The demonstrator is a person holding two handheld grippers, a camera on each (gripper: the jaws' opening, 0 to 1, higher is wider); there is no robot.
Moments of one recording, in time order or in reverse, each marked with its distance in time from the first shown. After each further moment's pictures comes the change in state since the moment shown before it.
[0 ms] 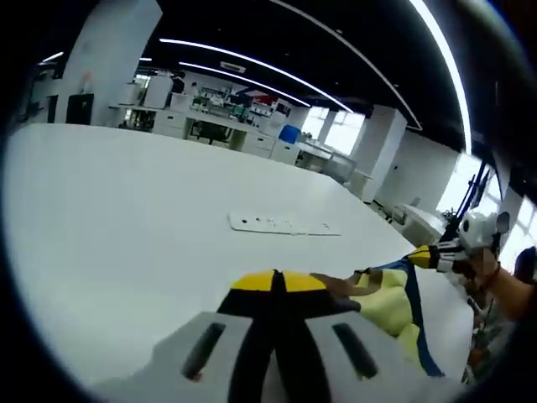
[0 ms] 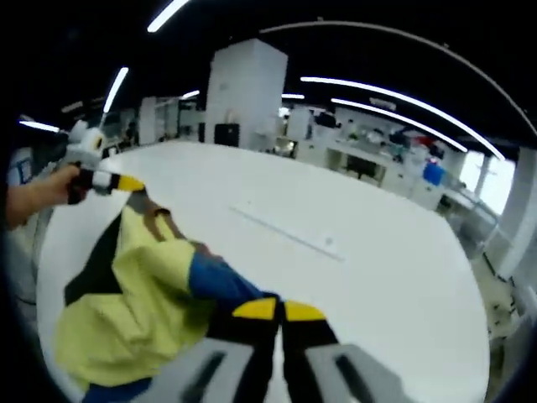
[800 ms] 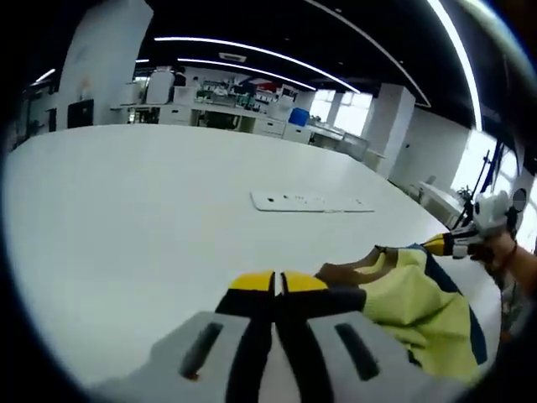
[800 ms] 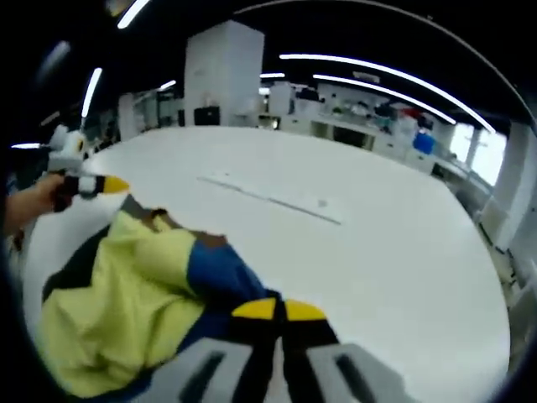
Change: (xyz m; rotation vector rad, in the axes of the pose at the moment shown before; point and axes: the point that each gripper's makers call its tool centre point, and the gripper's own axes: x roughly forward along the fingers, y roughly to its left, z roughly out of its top) left arm 0.033 0.035 -0.029 0.081 0.061 0.082; right arm 0.046 -0.019 -0.034 0.106 0.076 -0.024
